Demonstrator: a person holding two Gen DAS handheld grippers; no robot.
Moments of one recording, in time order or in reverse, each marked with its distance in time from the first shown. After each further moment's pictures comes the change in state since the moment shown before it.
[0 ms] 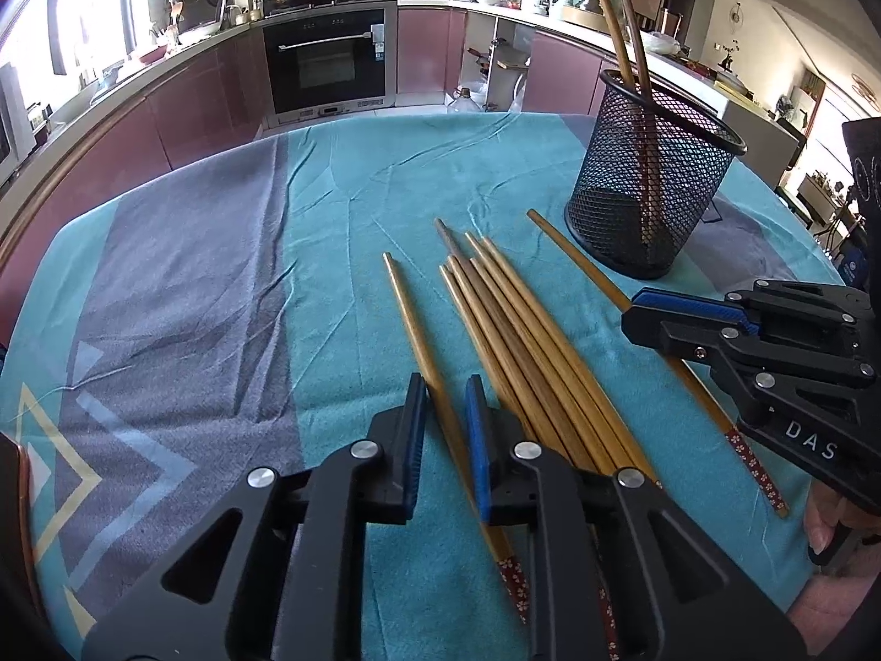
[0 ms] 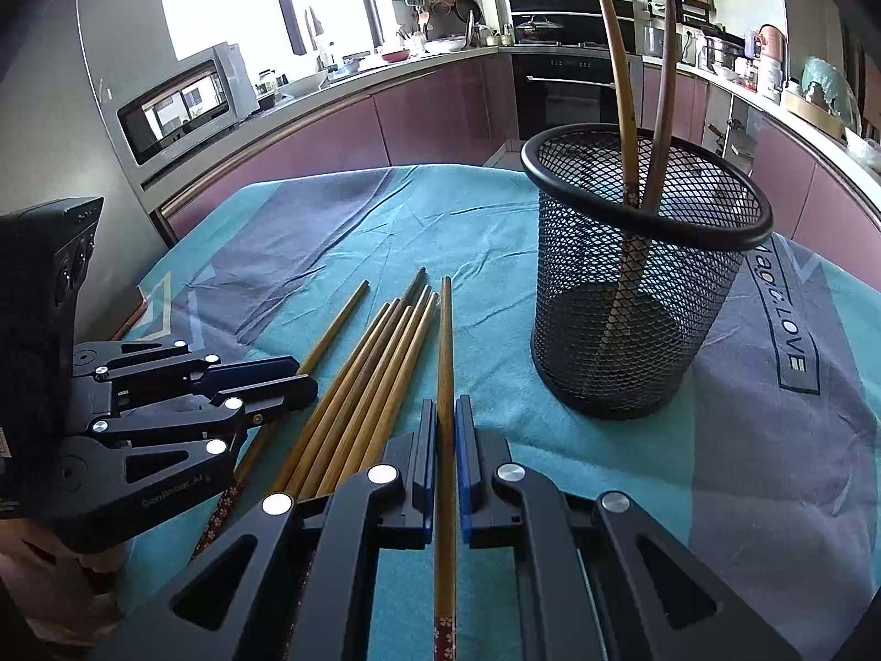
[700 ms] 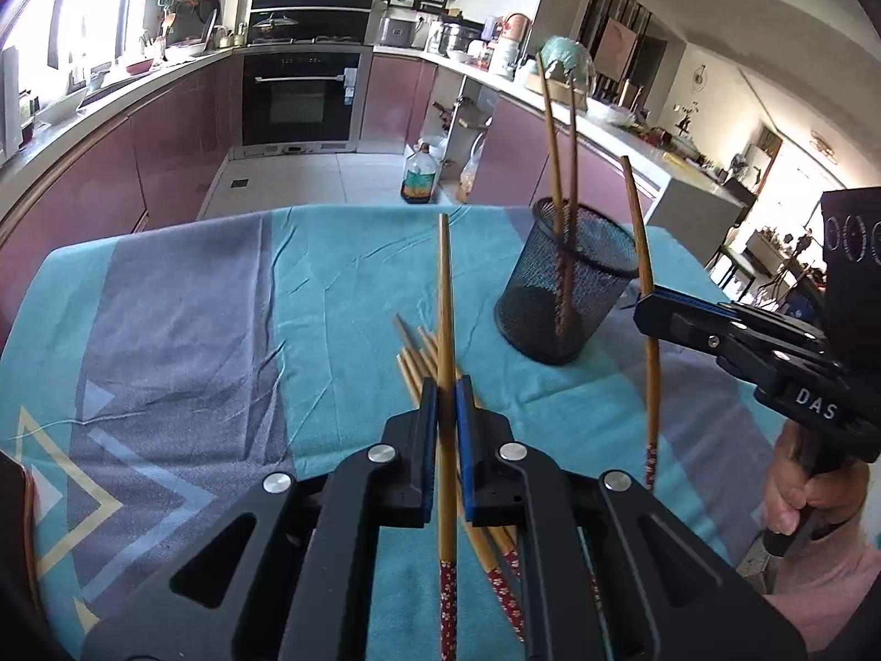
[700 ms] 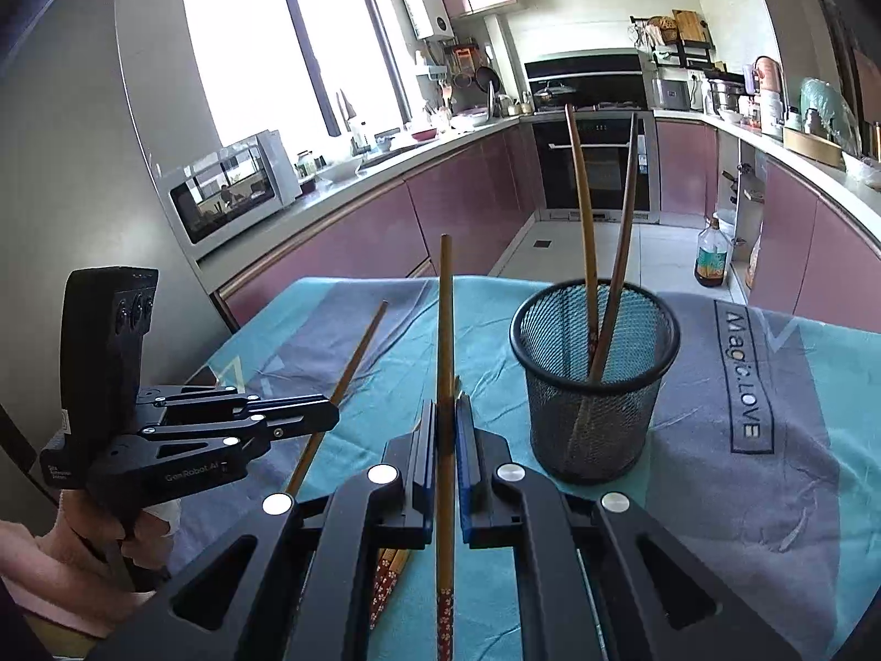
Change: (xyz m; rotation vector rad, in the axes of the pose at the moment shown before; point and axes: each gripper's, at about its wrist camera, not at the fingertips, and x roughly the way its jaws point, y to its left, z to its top) left arm -0.069 0.013 0.025 -0.061 -0.155 -0.184; right arm -0.083 -0.016 0.024 0.026 -0.209 0.118
